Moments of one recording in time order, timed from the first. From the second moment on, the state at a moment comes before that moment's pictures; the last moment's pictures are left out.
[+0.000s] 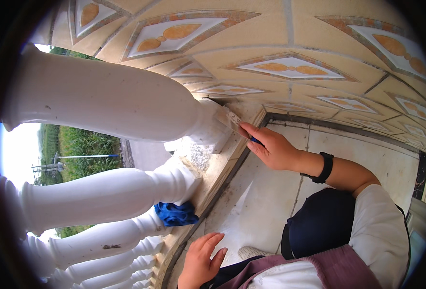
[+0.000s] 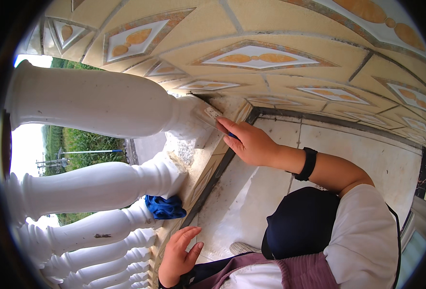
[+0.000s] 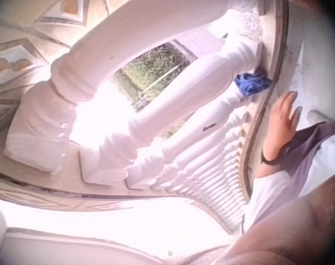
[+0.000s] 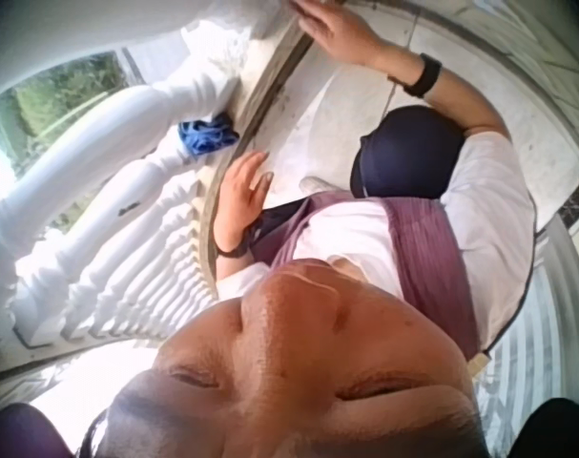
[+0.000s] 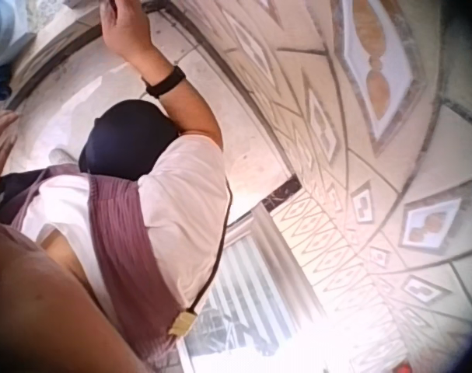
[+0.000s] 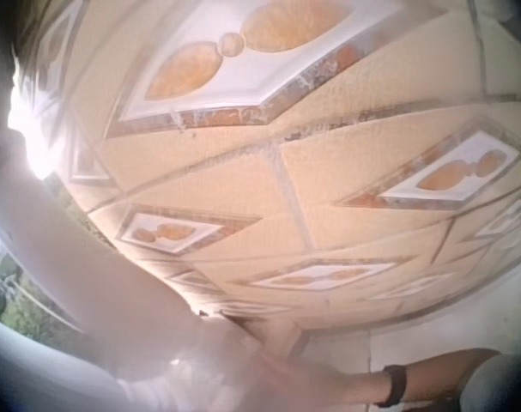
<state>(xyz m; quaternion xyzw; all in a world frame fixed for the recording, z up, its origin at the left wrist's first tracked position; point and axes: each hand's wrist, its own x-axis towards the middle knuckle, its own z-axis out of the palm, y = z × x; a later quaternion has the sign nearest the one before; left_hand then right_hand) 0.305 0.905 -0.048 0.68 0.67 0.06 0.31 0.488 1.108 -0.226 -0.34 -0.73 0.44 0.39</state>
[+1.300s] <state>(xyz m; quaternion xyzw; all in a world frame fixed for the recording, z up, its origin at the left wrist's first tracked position) 0.303 0.903 -0.049 0.71 0.64 0.04 0.30 0.534 1.159 -0.180 -0.33 -0.73 0.52 0.30</state>
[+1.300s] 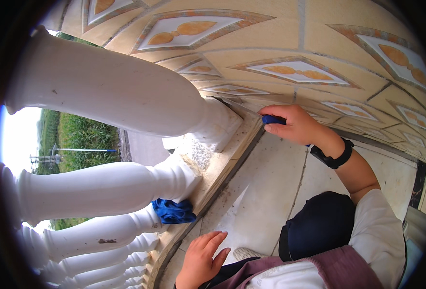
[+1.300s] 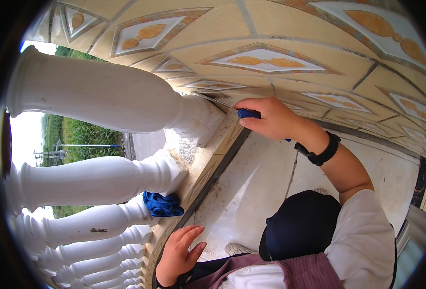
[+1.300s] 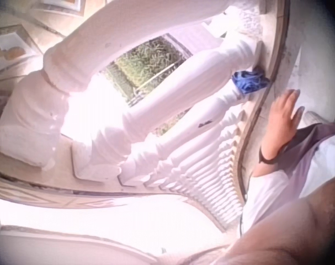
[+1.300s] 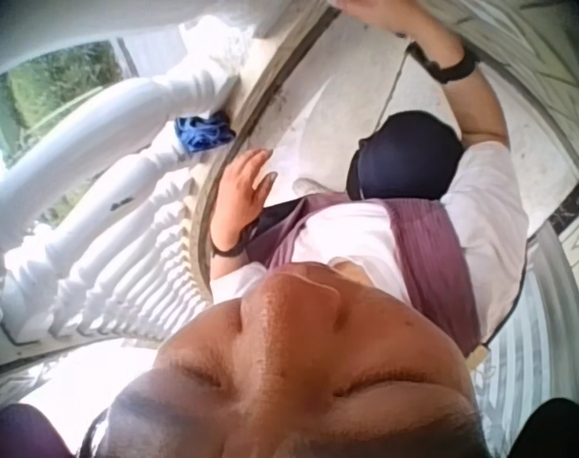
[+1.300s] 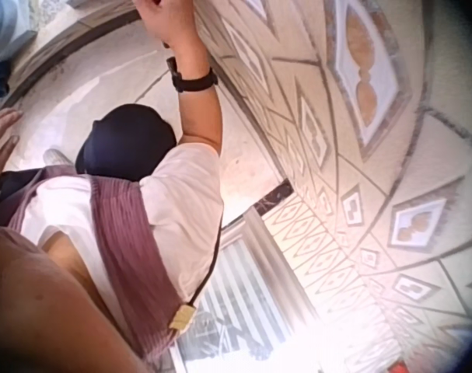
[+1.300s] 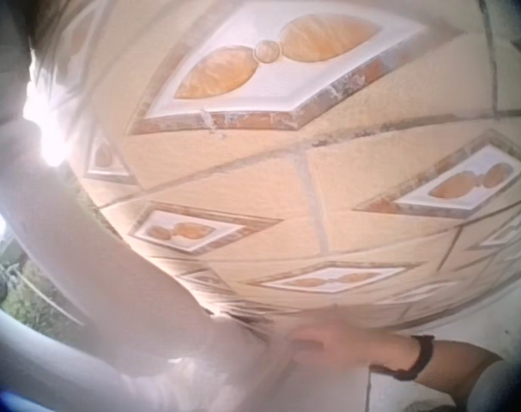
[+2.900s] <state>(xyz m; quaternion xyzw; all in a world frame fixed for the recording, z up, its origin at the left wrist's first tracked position) 0.317 1.014 -0.188 0.43 0.66 0.37 0.49 0.471 1.078 -0.250 -0.31 -0.84 0.24 0.37</state>
